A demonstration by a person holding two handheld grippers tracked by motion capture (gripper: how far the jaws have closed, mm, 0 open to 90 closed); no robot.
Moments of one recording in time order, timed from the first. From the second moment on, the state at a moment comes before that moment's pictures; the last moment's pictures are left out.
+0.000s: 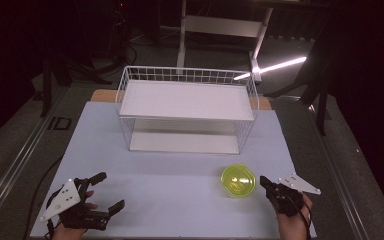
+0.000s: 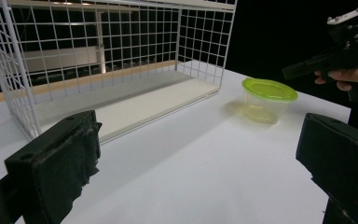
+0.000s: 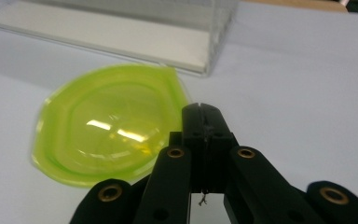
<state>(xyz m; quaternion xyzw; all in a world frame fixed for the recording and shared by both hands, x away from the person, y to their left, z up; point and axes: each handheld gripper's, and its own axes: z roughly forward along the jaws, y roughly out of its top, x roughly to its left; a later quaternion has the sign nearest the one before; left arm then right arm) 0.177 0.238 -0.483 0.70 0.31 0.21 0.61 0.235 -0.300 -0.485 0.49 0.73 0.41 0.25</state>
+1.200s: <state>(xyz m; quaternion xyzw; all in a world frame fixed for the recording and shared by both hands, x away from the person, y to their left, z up) 0.174 0.240 -0.482 0.70 0.31 0.21 0.61 0.260 -0.240 -0.530 0.48 0.78 0.37 0.16</state>
